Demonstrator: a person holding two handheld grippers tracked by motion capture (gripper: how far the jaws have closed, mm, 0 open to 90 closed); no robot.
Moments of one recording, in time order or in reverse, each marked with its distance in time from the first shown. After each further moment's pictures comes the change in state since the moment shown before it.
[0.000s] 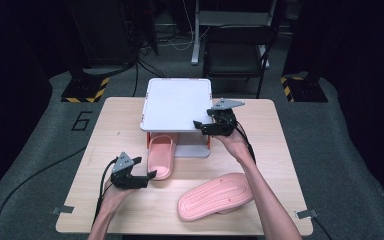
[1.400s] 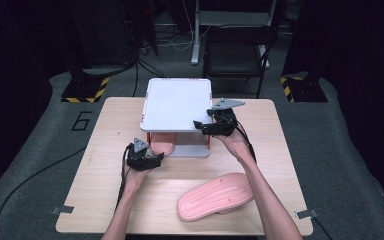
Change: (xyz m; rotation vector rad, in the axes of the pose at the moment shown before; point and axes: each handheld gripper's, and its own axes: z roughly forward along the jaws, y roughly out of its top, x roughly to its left) left arm 0.028 0.024 0.080 0.050 0.239 -0.146; right arm -0.001 0.000 0.000 0.000 0.009 -0.001
